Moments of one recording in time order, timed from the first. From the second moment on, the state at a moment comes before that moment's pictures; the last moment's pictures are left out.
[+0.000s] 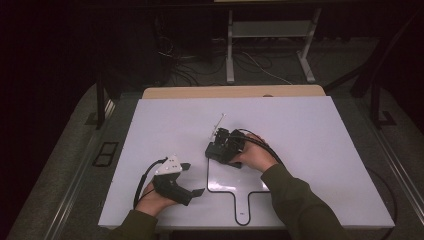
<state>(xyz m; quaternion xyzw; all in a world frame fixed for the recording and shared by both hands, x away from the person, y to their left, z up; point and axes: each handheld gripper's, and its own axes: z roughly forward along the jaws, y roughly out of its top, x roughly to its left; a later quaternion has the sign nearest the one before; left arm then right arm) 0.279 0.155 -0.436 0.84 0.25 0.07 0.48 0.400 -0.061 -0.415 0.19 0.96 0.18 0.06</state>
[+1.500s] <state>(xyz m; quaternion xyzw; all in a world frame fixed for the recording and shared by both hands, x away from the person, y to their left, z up) 0.279 0.156 -0.437 0.84 0.26 0.07 0.48 0.374 -0.115 -0.392 0.22 0.94 0.27 0.04</state>
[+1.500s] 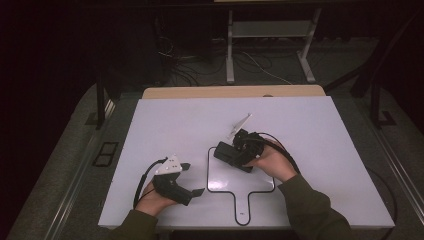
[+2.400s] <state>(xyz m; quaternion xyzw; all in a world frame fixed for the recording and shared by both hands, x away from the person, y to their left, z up) 0.279 0.157 -0.436 0.83 0.26 0.07 0.48 0.444 -0.162 -0.365 0.32 0.90 0.29 0.06</state>
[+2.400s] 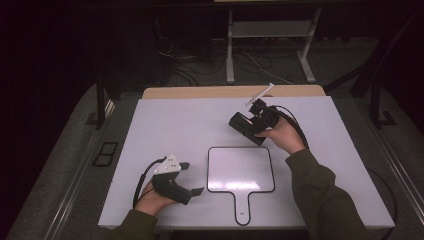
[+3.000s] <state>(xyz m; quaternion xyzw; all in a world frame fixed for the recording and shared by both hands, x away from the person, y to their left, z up) 0.279 0.159 -0.435 0.83 0.26 0.07 0.48 0.500 -0.147 -0.396 0.36 0.89 0.28 0.07</state>
